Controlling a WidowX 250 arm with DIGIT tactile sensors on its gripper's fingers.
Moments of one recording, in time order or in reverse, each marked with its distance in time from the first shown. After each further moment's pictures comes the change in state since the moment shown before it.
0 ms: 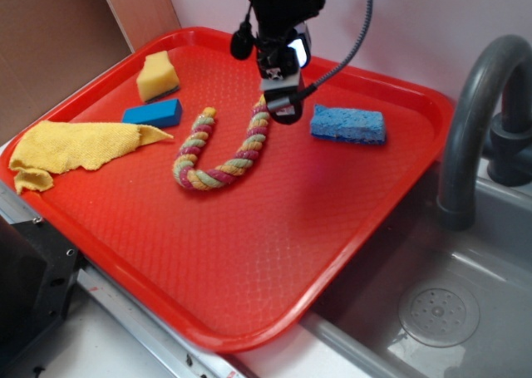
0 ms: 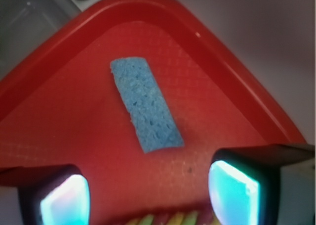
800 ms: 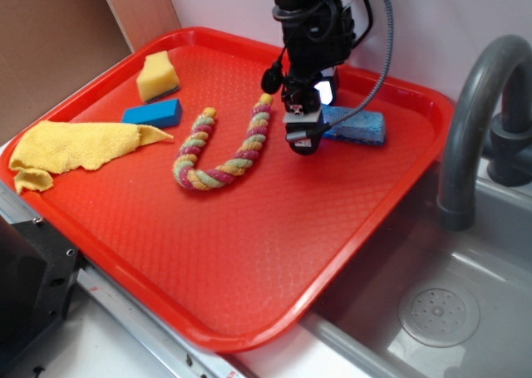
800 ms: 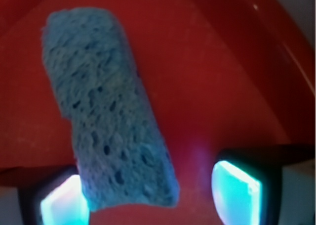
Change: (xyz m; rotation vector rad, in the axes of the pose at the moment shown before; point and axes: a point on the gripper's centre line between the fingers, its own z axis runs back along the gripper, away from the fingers) arm 0.007 0.016 -0.053 -0.100 0.028 -0.145
